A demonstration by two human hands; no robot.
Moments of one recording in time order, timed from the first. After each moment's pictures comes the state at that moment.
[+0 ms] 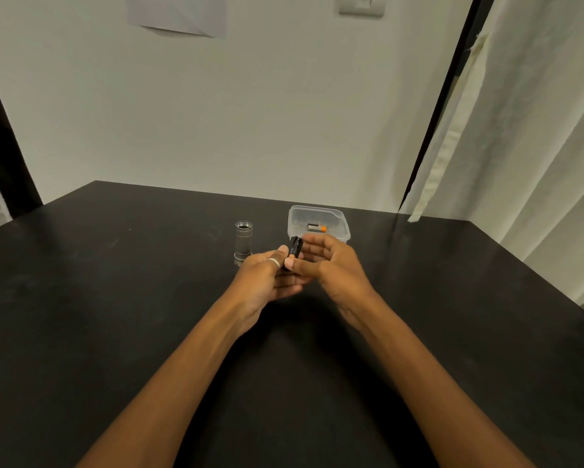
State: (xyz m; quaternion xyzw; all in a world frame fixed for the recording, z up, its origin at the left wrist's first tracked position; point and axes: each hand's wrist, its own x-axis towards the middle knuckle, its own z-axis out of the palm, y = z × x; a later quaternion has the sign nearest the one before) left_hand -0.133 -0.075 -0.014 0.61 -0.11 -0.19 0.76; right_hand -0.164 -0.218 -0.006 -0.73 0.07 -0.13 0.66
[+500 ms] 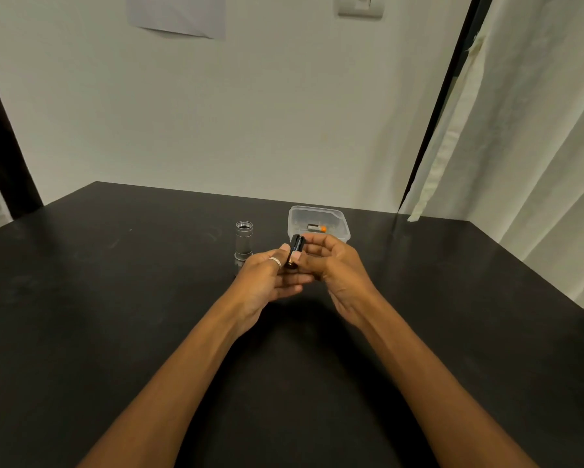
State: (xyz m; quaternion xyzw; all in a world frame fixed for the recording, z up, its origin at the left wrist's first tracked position) left_hand -0.132 -0.074 -0.015 0.61 -0.14 -0.20 0.75; right_hand -0.165 -0.219 -0.006 -0.66 0.05 -0.12 0.74
